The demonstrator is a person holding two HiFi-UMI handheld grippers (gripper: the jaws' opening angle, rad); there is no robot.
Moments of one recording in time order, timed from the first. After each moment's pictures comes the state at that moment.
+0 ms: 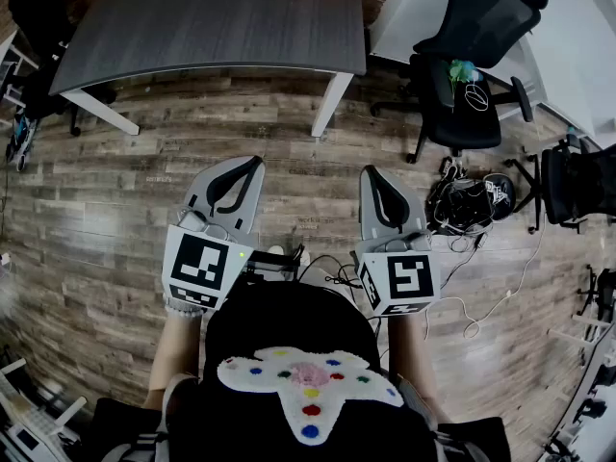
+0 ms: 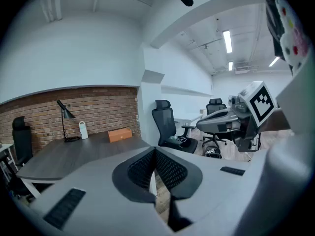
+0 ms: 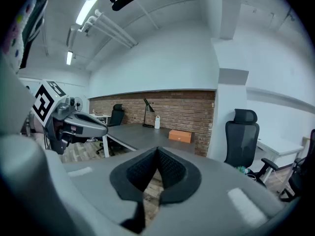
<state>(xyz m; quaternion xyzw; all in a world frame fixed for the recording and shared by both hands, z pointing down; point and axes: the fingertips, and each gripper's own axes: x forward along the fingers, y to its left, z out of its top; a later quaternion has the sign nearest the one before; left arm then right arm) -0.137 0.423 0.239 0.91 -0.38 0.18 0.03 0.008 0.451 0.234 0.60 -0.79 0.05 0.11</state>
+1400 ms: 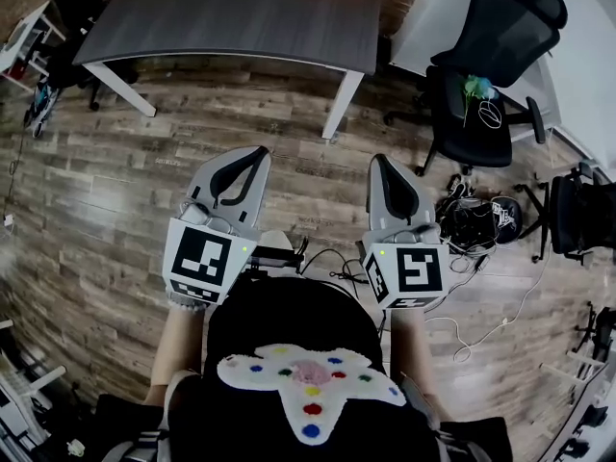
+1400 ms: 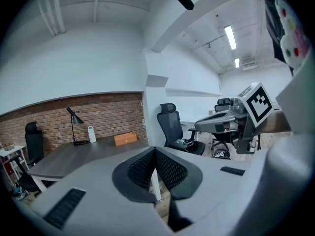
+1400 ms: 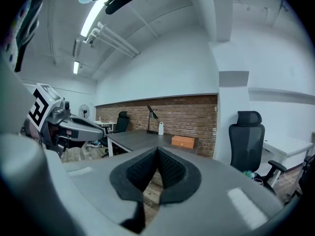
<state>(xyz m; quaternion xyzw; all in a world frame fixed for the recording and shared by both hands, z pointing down) -0.101 0.465 0.224 0.88 -0.44 0.16 0.01 0.050 0.472 0.222 0.57 -0.81 0.04 0.07</state>
